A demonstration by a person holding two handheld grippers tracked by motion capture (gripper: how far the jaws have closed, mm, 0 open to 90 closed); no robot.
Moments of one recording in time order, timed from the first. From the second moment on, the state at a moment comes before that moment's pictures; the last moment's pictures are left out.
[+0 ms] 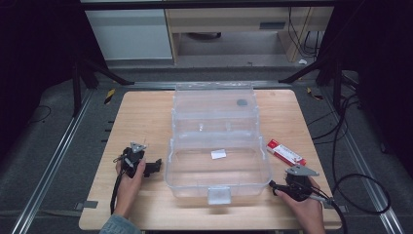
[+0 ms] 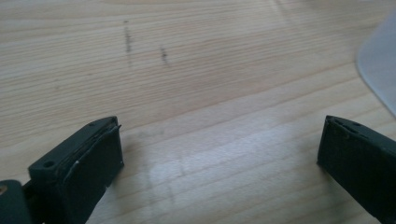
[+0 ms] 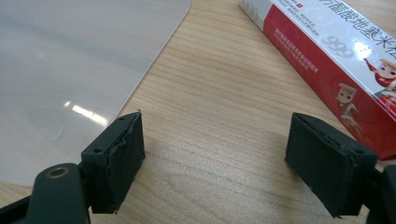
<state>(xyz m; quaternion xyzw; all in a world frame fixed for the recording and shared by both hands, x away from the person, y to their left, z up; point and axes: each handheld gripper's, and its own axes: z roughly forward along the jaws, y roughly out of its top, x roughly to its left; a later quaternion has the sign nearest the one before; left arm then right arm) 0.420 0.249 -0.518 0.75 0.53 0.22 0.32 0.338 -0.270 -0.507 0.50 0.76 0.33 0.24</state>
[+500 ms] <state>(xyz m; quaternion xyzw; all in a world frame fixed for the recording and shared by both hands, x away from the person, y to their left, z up) 0.415 0.246 -0.518 0.76 0.52 0.22 0.32 0.339 -0.284 -0.489 0.47 0.77 0.36 0.24</state>
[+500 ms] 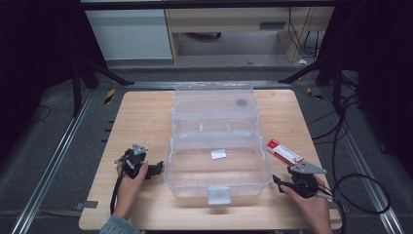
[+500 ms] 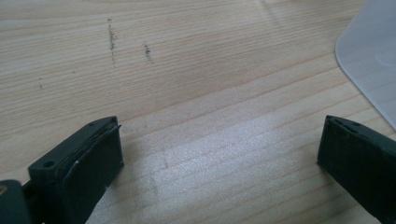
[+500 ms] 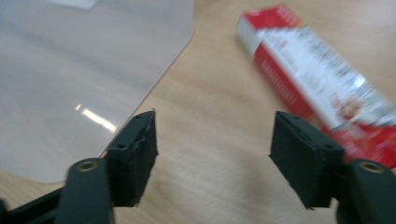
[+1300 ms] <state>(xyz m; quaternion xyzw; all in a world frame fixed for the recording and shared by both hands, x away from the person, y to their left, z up) 0.410 0.246 -0.518 0.76 0.52 0.22 0.32 0.411 -0.329 -0.465 0.46 0.82 0.26 0.21</state>
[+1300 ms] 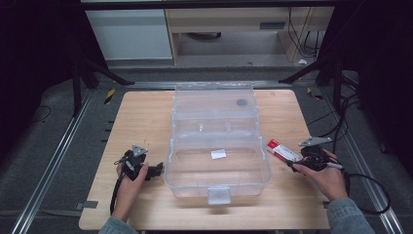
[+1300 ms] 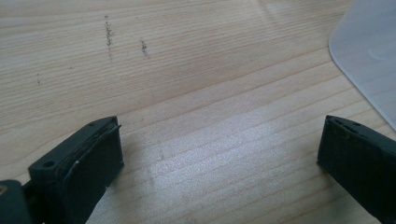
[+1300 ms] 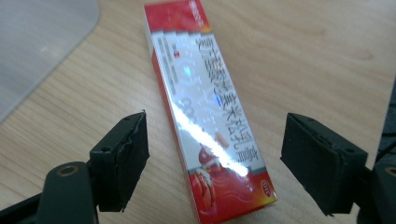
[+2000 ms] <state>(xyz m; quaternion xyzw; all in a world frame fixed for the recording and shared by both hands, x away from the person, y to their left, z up) 0.410 0.246 -0.518 0.76 0.52 0.22 0.33 0.370 -0.333 -0.468 0.50 0.81 0.22 0.20</state>
